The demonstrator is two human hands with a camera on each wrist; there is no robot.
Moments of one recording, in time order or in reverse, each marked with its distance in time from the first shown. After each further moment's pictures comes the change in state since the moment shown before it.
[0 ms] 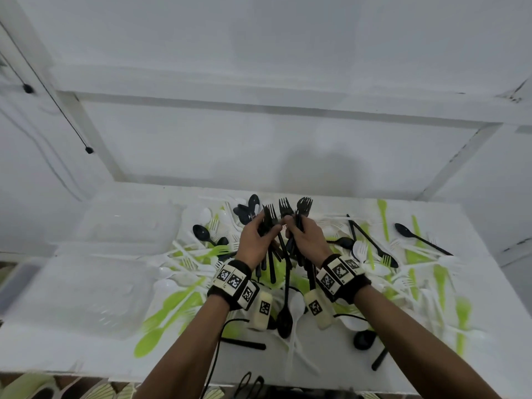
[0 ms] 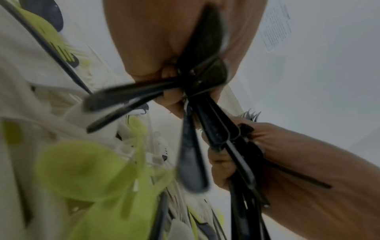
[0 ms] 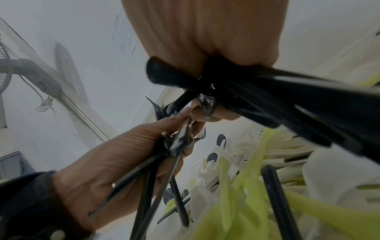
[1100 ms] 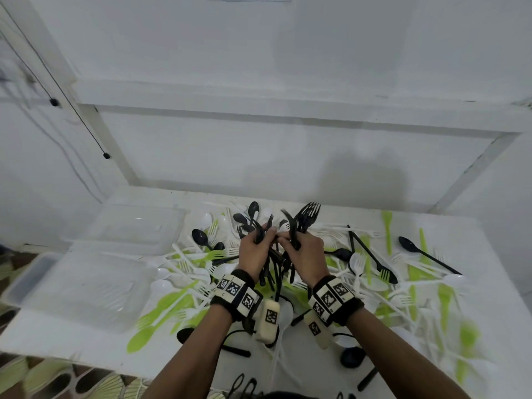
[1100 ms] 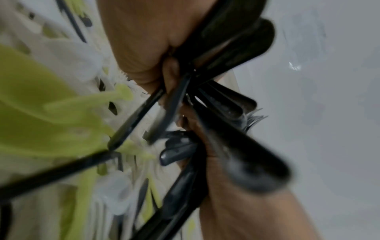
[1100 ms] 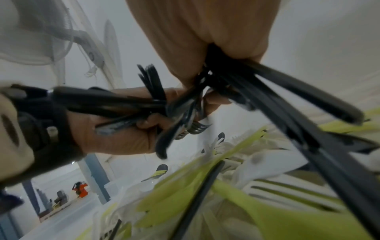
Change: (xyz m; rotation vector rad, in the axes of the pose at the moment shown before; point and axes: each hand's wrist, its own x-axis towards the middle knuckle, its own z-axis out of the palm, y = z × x) left_hand -0.014 0.020 0.036 -0.252 0.214 -0.238; right_hand -0.012 0.022 -0.008 -0.088 0.150 -0.300
